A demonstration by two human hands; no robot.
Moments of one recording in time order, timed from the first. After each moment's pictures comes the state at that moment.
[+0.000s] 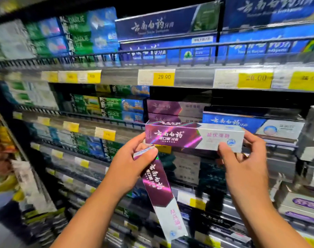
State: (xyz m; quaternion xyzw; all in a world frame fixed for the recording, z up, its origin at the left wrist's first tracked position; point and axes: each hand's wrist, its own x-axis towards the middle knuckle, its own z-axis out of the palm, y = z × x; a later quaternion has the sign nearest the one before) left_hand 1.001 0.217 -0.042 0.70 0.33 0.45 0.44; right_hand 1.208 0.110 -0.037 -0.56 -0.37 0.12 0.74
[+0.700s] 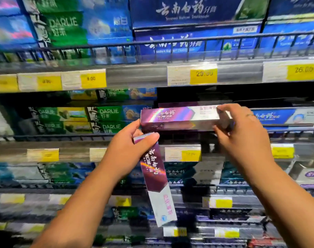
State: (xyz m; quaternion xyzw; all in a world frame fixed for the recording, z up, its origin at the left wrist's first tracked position) left_hand 0.952 0.367 -0.013 0.79 0.20 0.35 0.46; right_hand 1.144 0.201 0.000 -0.79 -0.42 -0.24 0.38
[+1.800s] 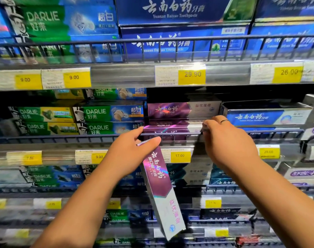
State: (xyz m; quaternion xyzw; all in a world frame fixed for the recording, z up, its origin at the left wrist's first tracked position) left_hand 0.975 0.355 -0.013 0.82 0.31 0.27 0.39; right_hand 1.149 0.204 -0.001 -0.89 -0.40 -0.18 0.12
